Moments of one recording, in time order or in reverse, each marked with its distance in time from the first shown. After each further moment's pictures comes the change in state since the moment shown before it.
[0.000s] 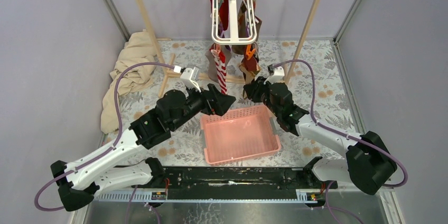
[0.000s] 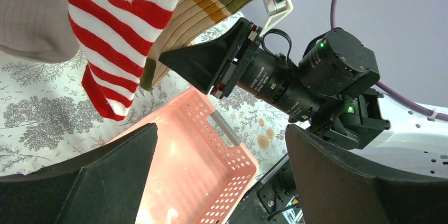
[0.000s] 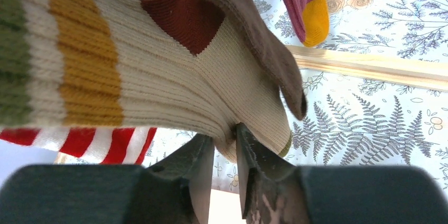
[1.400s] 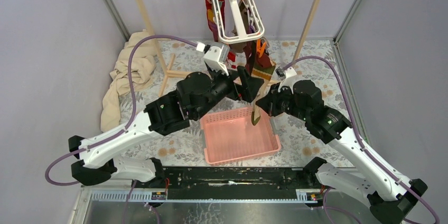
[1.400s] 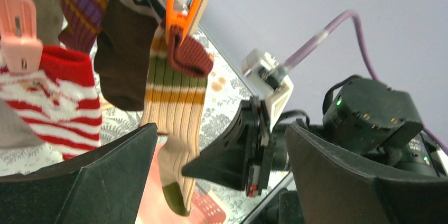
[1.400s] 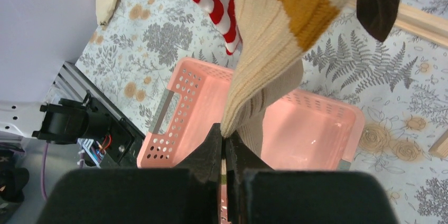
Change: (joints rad) left arm -0.196 0.325 0.517 -0.111 -0.220 0.130; right arm 0.002 -0.383 0.288 -0.841 -0.289 -0.172
